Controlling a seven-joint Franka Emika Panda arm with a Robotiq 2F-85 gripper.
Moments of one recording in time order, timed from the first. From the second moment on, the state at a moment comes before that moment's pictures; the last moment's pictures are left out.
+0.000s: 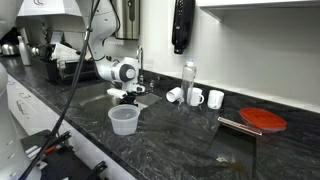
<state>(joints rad) 0.14 0.51 -0.03 -2.25 -0.12 2.56 0.35</state>
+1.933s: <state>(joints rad) 0.16 0.54 -0.04 -2.21 -0.12 2.55 0.36</state>
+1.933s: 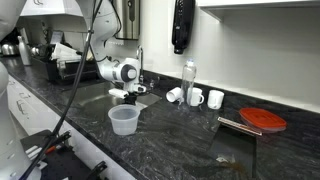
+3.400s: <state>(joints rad) 0.17 0.17 -0.01 -2.43 -0.05 2.60 0.47</state>
